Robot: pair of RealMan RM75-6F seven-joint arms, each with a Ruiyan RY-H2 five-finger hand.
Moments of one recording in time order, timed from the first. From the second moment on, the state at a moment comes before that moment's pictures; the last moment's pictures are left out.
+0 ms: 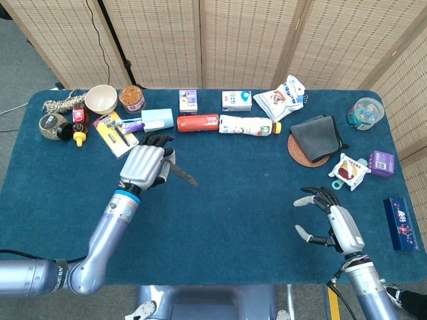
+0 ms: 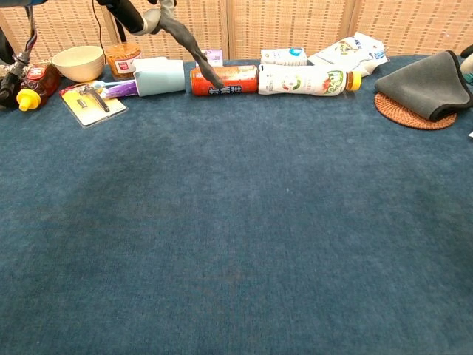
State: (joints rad) left arm -0.95 -1.34 -0.41 -2.03 0.50 1.23 0.77; right arm 0.22 -1.12 0.14 -2.01 -1.44 1.25 0.28
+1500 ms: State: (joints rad) left arm -1.28 -1.52 -0.50 -1.95 0.24 1.36 0.86; right arm 0.47 -1.46 0.30 -1.91 -1.10 1.14 0.11
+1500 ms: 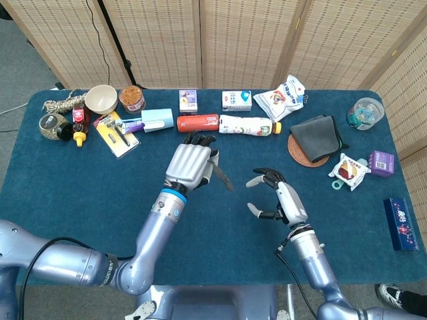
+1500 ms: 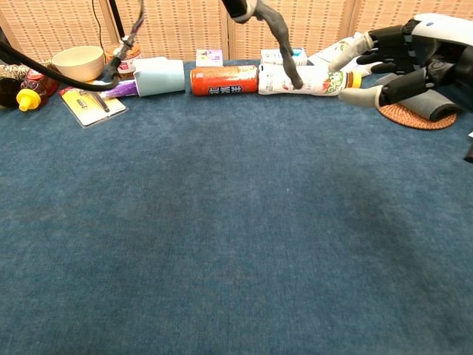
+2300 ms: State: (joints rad) left arm -1.34 -1.60 -0.50 -1.90 0.24 1.40 0.88; right arm 0.52 -1.49 0.32 -1.88 -1.01 1.09 0.10
